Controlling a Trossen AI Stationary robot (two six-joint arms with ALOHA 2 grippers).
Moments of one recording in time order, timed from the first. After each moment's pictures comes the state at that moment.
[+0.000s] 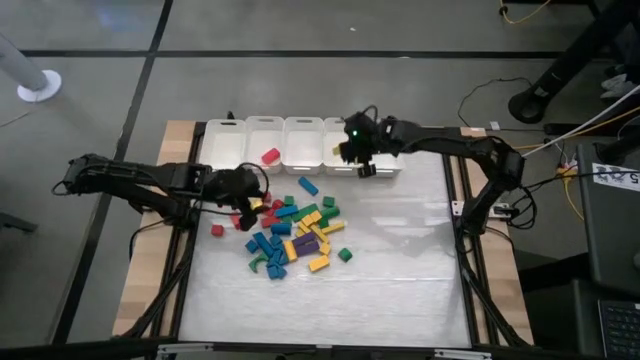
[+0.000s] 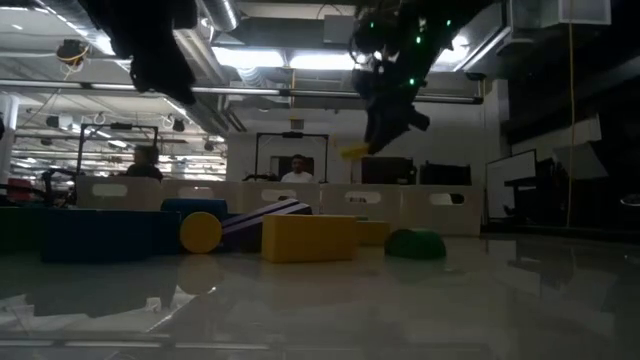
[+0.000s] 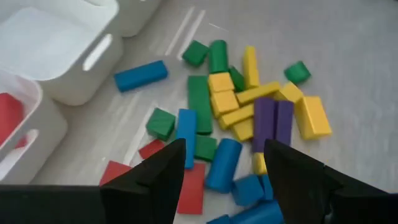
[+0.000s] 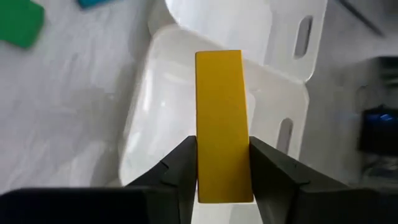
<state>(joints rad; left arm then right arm) -0.07 0.94 0.78 -0.62 -0.19 -0.40 -0.40 1.71 1.39 -0.64 0.14 -0.79</state>
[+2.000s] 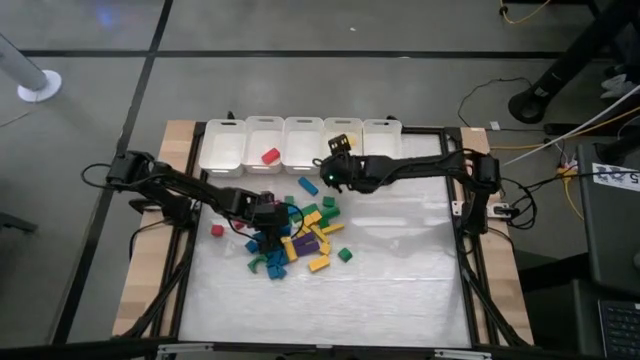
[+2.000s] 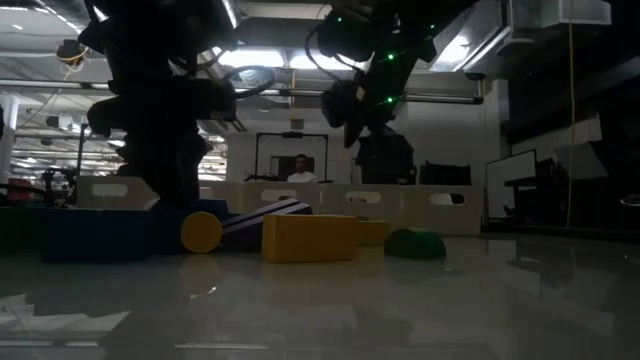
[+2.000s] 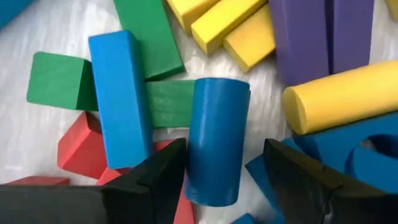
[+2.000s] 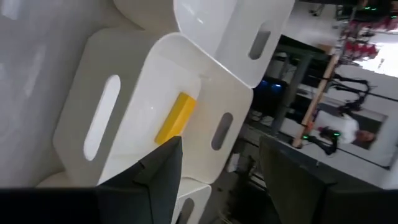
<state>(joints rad) -0.13 1.49 0.77 -0.46 -0.14 -0.23 -0.13 1.88 1.39 -0.51 0.80 -0.90</state>
